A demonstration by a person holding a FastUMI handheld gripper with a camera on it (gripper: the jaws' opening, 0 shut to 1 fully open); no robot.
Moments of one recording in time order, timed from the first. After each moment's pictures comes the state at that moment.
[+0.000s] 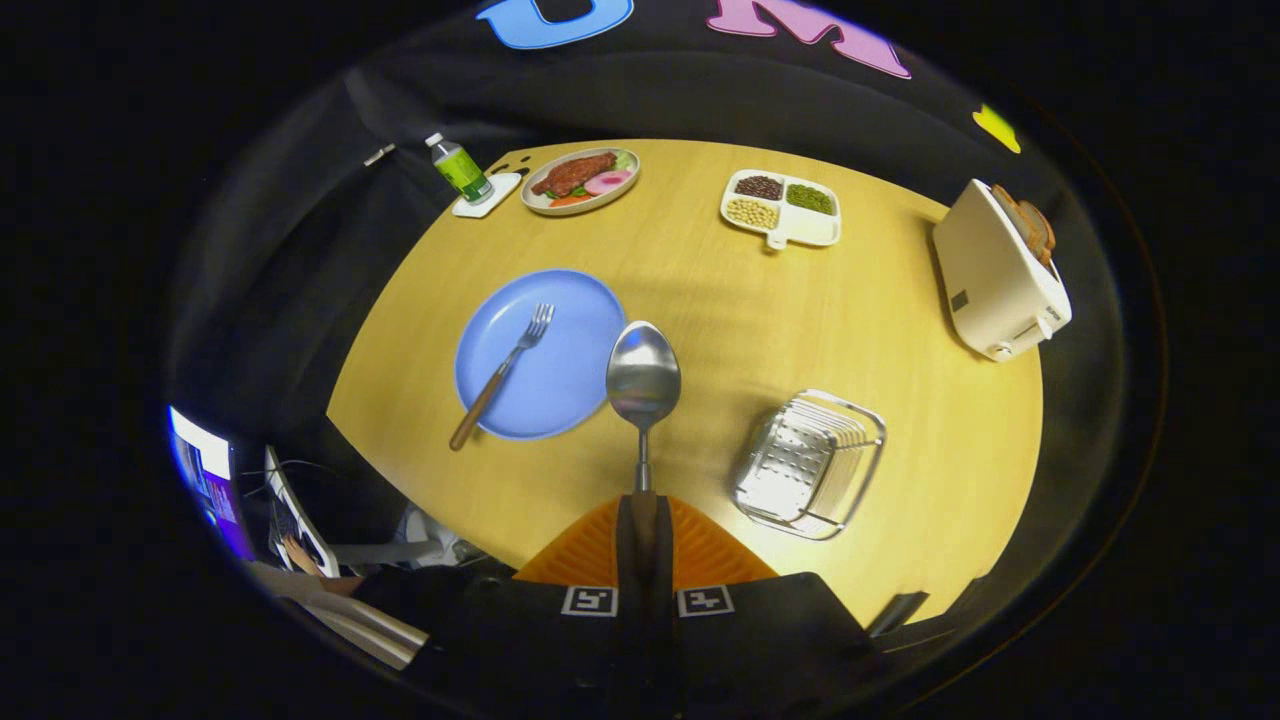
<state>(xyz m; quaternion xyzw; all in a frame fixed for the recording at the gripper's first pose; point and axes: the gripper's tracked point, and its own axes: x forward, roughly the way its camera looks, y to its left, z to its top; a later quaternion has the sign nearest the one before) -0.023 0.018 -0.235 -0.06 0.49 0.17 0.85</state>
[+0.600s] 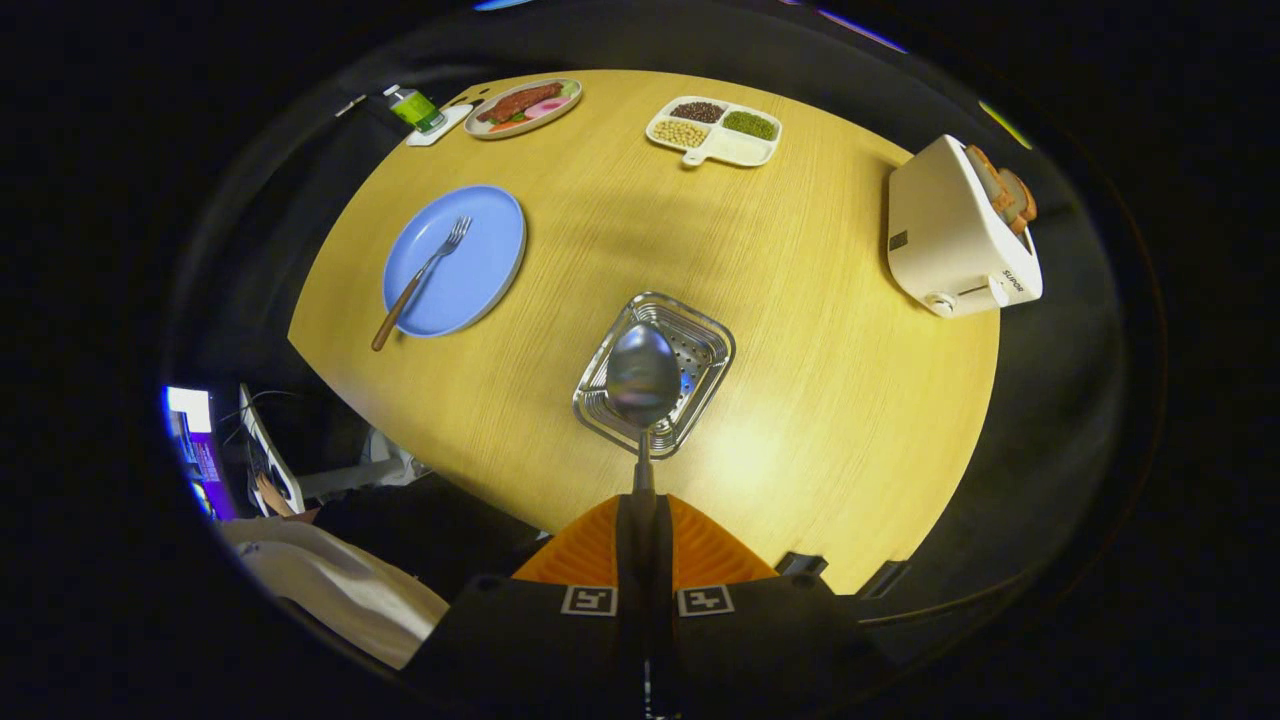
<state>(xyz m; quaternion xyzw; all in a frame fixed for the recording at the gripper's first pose) -0.035 -0.073 -0.244 -0.11 0.61 0.16 0.77</state>
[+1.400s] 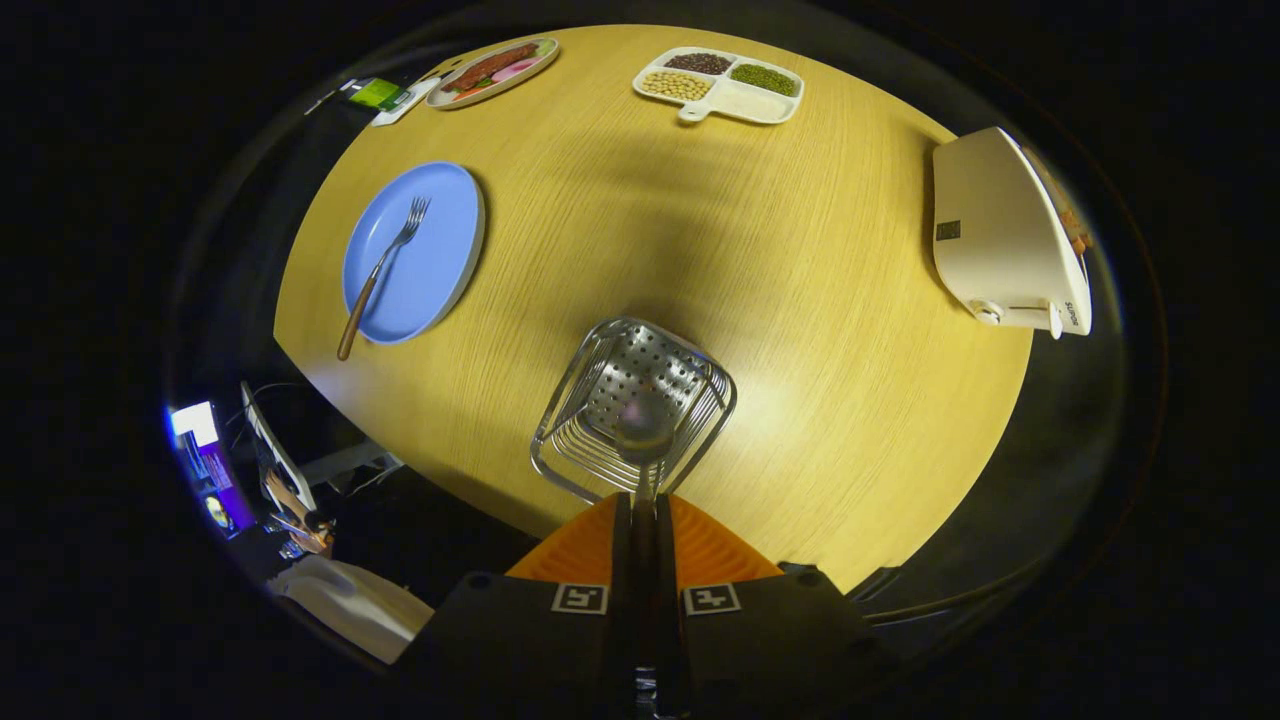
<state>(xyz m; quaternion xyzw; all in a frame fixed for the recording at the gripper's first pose) 0.005 -0.069 -0.268 -0.09 0.66 0.15 0.73</state>
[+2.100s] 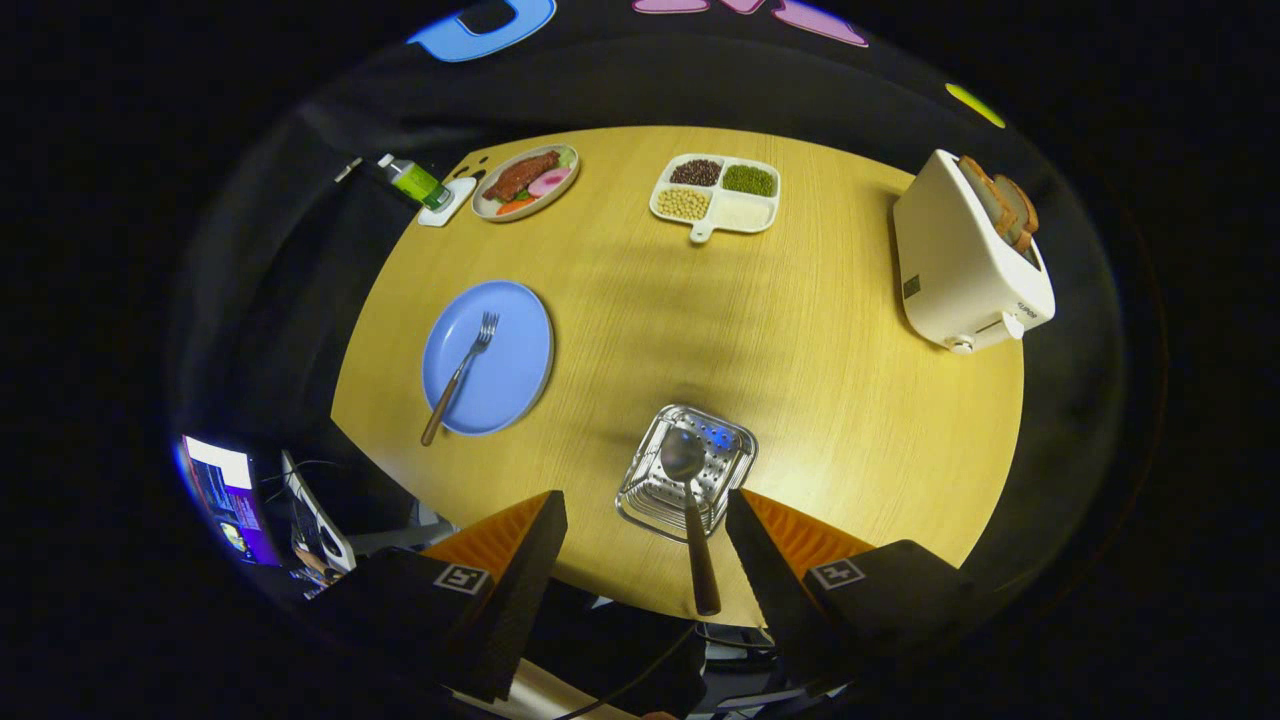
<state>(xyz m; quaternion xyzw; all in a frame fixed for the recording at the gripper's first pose) 0.014 -0.025 -0.200 -0.01 0.51 0.18 0.84</state>
